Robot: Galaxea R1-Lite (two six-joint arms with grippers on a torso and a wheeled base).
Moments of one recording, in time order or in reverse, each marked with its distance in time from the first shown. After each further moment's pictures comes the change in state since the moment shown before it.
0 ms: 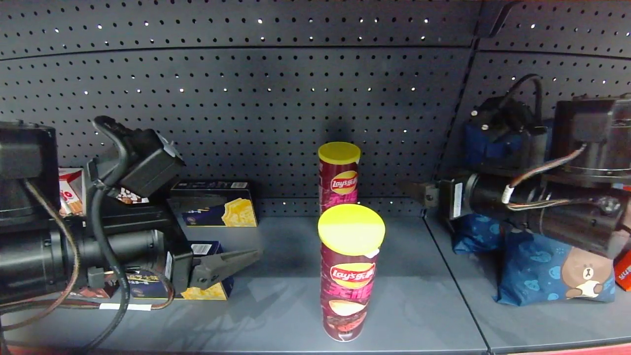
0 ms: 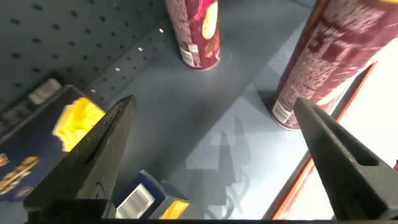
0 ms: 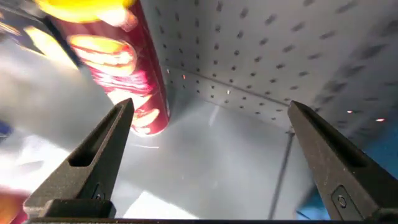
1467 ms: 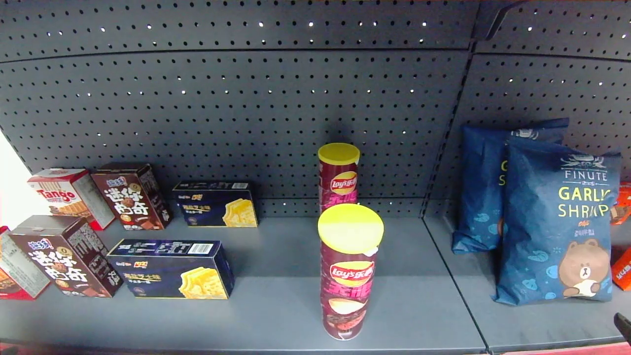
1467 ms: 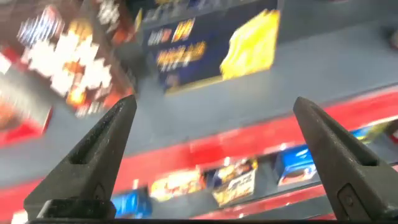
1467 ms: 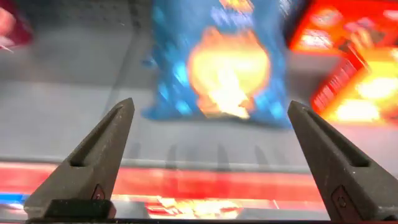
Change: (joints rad) left arm 0.422 -0.939 0.671 0.090 0.213 -0.100; right arm -0.524 -0.966 0.867 0.002 0.036 -0.087
